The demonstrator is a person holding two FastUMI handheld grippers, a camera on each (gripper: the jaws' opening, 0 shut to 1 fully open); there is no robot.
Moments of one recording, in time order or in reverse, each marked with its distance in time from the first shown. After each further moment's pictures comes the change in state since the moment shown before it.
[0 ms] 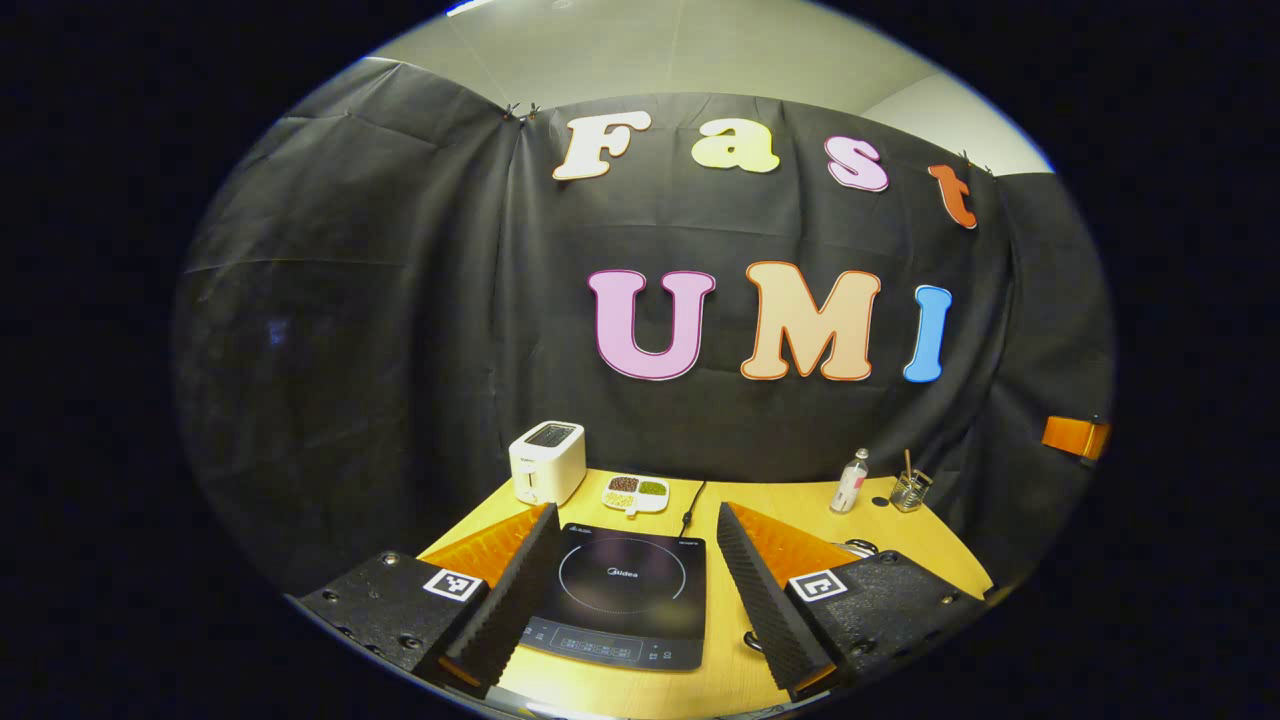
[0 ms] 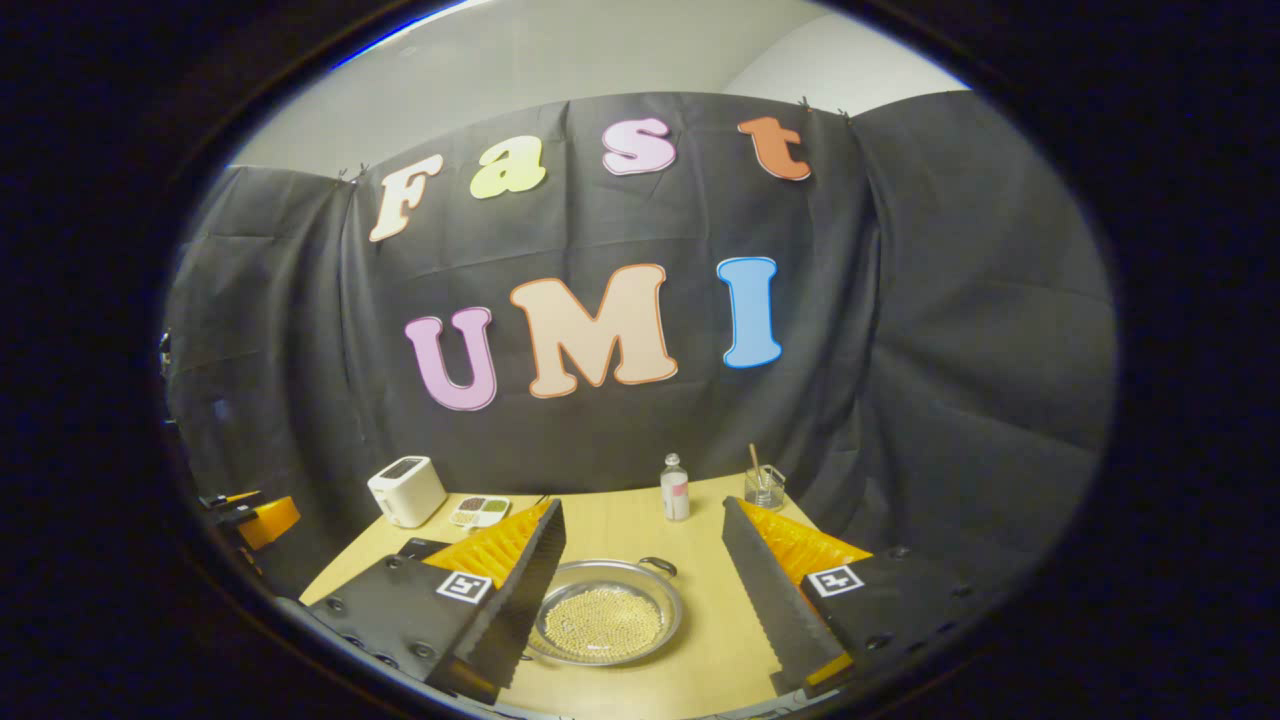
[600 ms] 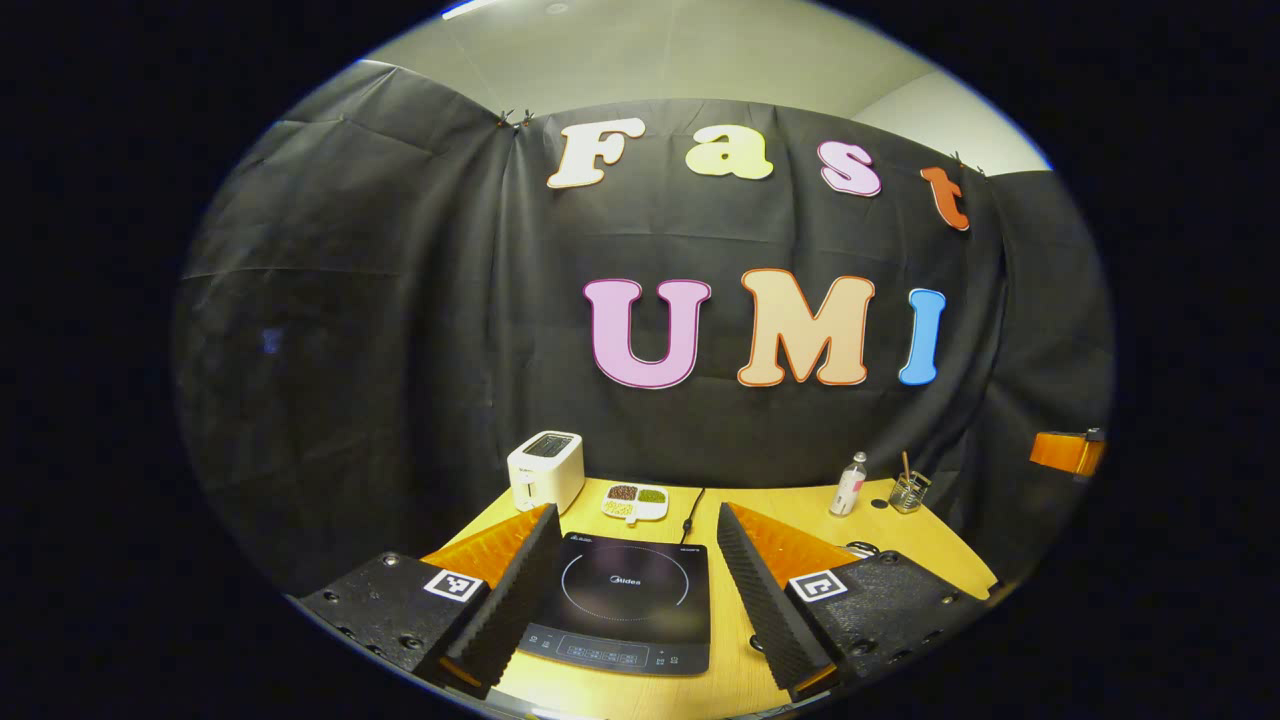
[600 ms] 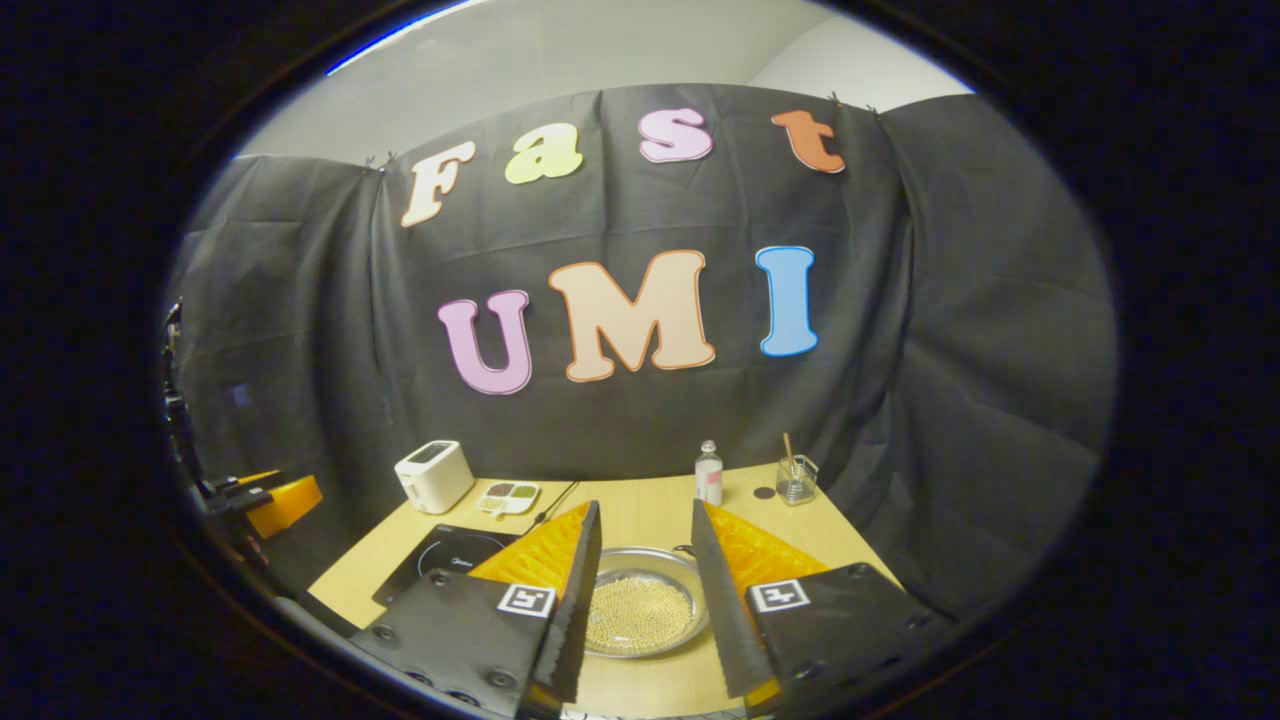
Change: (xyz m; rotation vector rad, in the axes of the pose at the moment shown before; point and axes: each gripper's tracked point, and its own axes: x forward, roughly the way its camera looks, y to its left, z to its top) left arm 0.002 -0.001 0.007 0.010 -0.025 -0.036; right arm 0.006 0.036 -0.019 -0.031 0.018 0.053
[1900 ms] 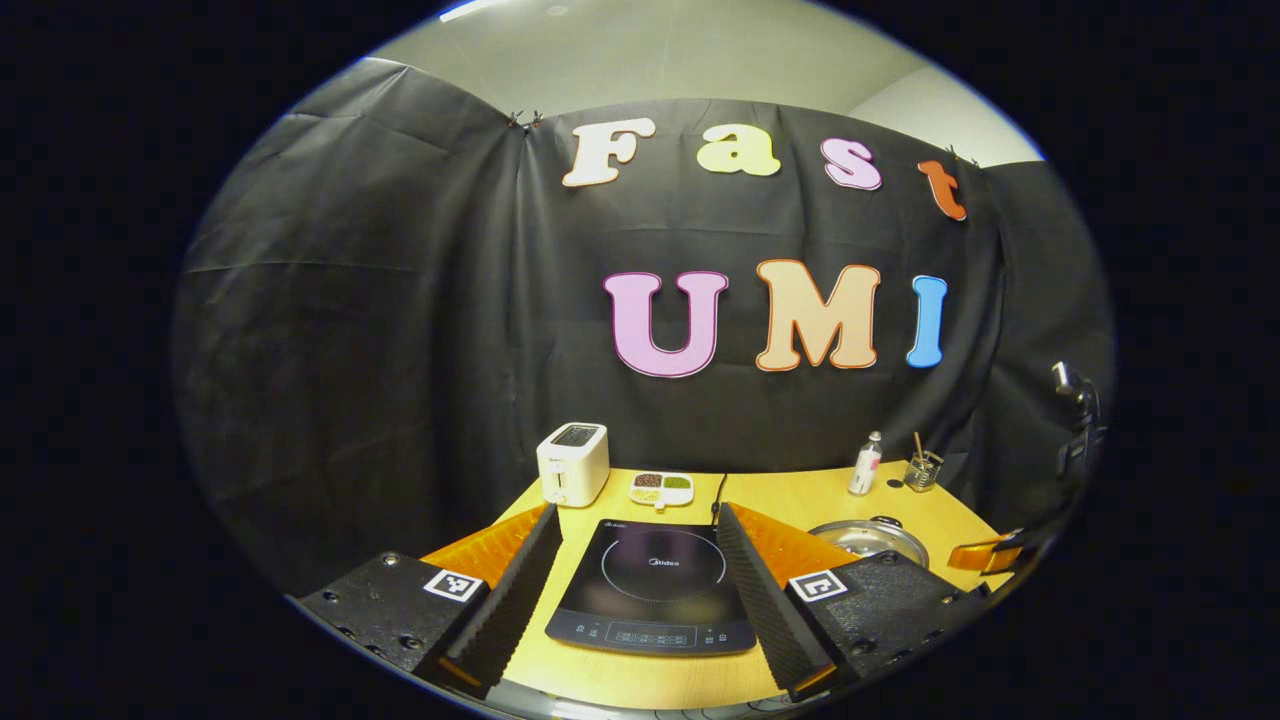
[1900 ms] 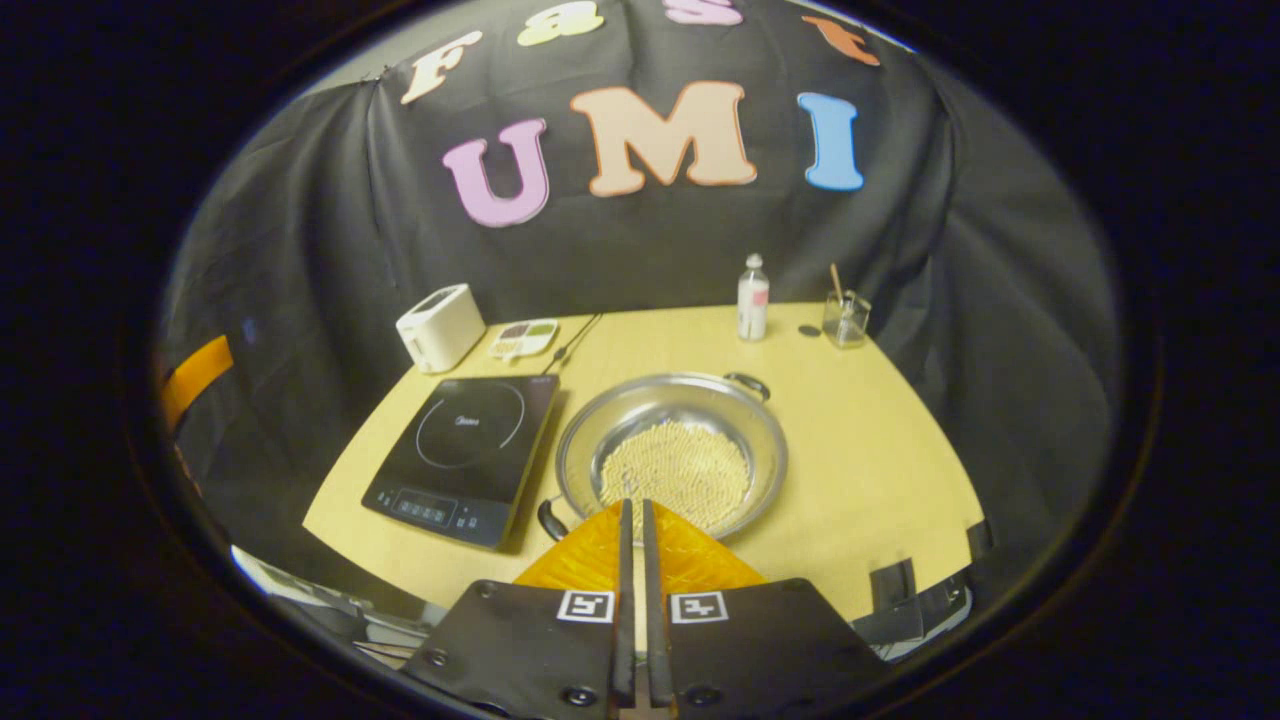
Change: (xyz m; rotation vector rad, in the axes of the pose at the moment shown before) left arm -0.032 0.055 -0.025 0.026 0.008 0.031; right arm 0.000 0.057 -0.220 -0.009 0.514 0.071
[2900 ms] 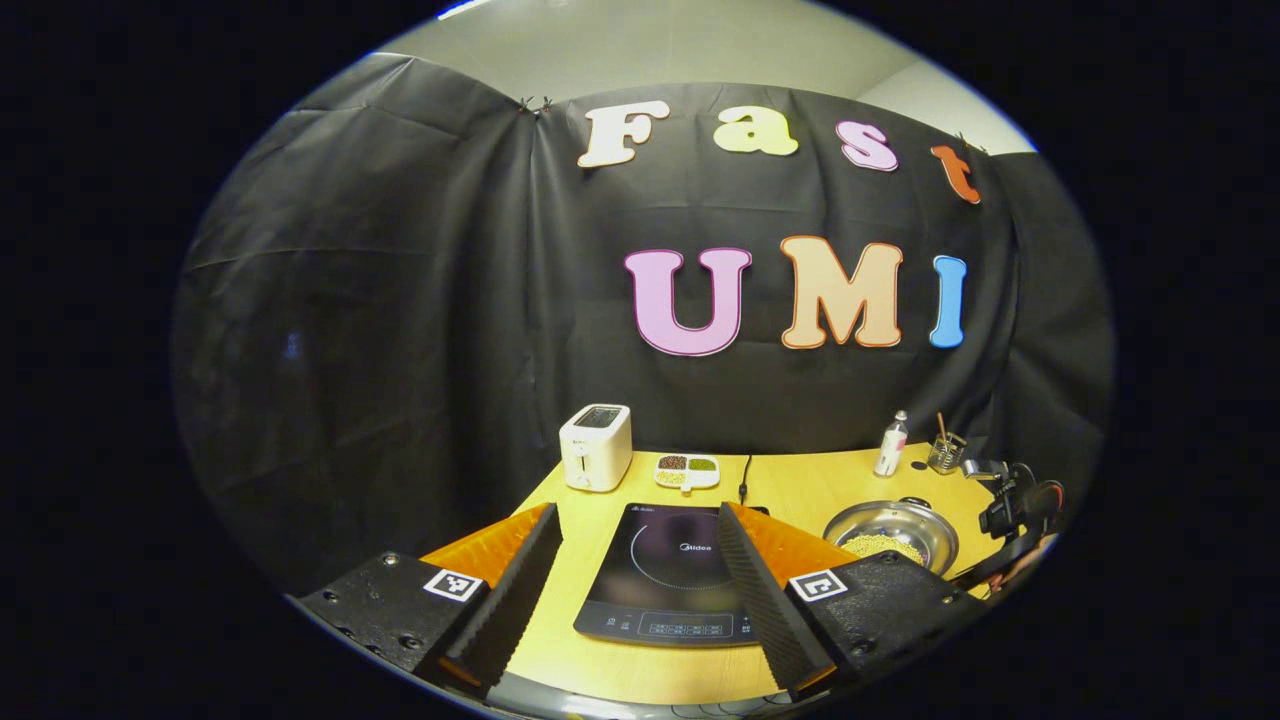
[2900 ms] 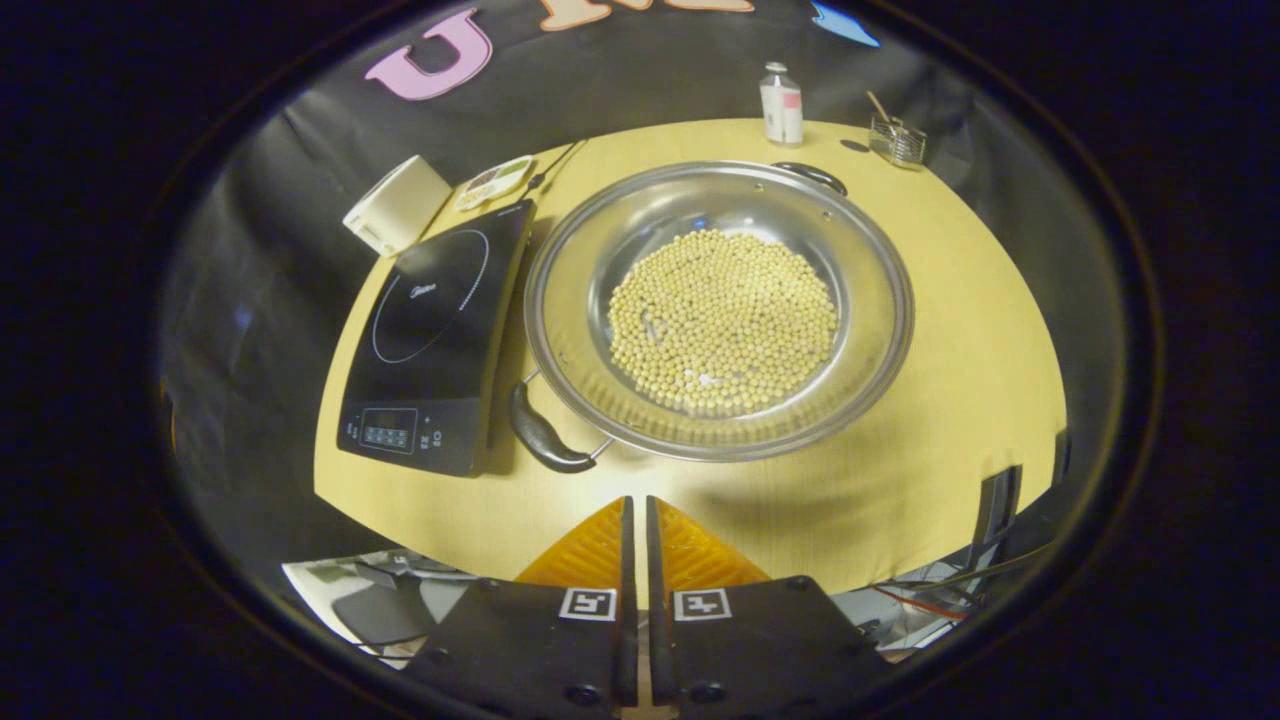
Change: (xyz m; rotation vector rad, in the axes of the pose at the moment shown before) left arm 0.011 0.030 -0.025 0.016 0.051 0.032; right arm 0.085 0.020 -0.111 0.084 0.502 -0.002
